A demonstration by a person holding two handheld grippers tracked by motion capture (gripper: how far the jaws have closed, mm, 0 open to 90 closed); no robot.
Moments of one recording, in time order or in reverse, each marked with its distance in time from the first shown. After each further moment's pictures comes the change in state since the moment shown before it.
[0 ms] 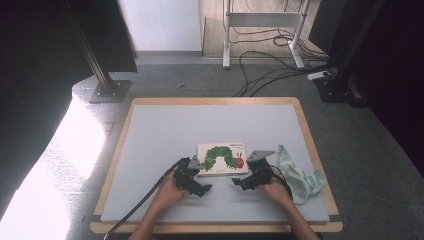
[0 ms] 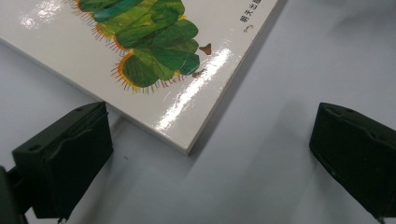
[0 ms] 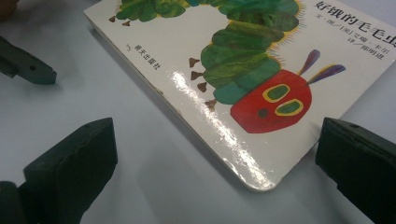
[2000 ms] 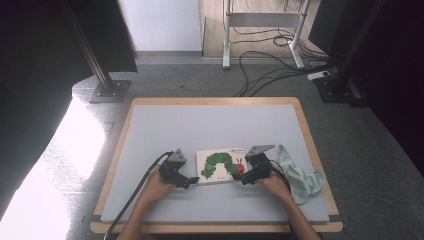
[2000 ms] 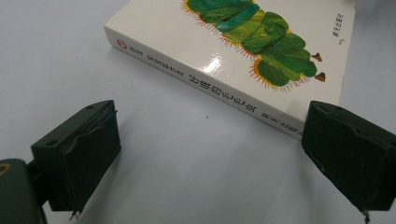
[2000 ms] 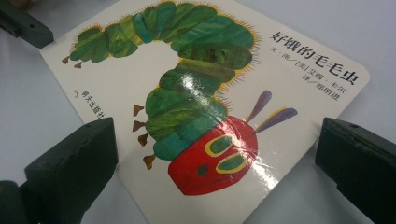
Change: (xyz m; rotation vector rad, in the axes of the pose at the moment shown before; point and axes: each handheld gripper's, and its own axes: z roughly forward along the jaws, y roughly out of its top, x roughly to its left) left arm 0.053 -0.020 -0.017 -0.075 -0.061 -0.026; right arm -0.020 0.010 0.009 -0.012 0.044 0.023
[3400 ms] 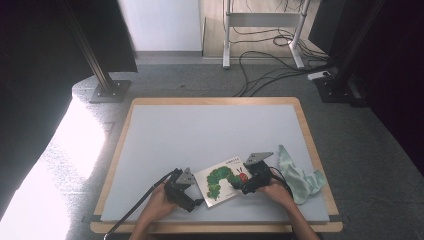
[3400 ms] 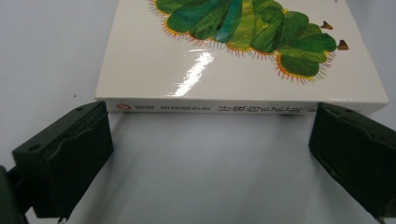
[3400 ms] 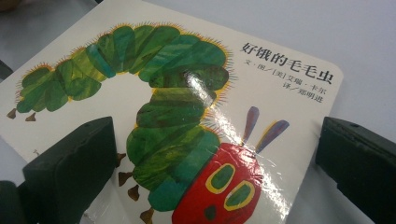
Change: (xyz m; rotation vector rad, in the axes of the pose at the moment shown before) left arm -0.064 -0.012 -0.002 0.051 -0.022 0.119; right arm 0.022 -0.010 -0.006 0.022 0.034 -0.065
